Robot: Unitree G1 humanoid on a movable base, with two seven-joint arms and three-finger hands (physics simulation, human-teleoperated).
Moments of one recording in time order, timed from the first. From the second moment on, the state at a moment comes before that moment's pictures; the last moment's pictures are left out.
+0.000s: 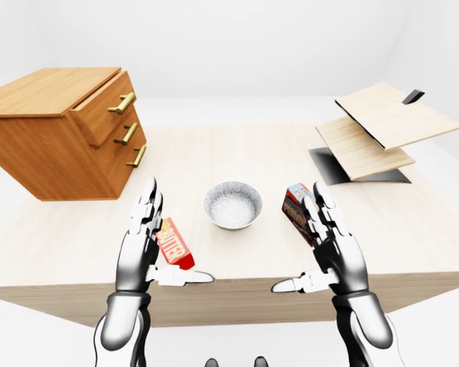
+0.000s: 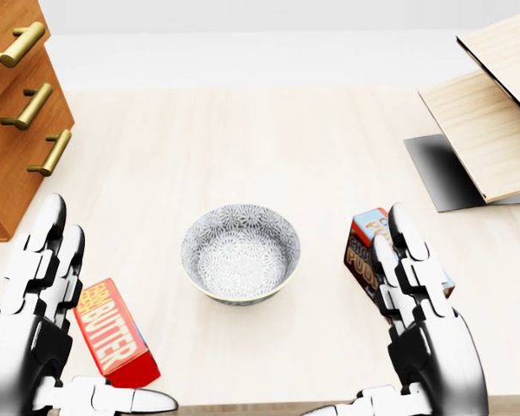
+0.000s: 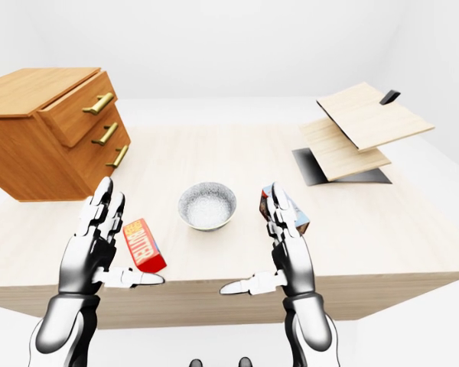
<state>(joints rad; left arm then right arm) 0.27 0.00 0.03 -0.61 0.06 0.09 -0.17 0.33 -0.02 0.06 -0.60 0.06 0.07 0.14</state>
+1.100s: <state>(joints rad) 0.26 0.00 0.03 -0.59 0.06 0.09 -0.16 0.32 -0.02 0.05 -0.59 0.07 0.07 0.15</state>
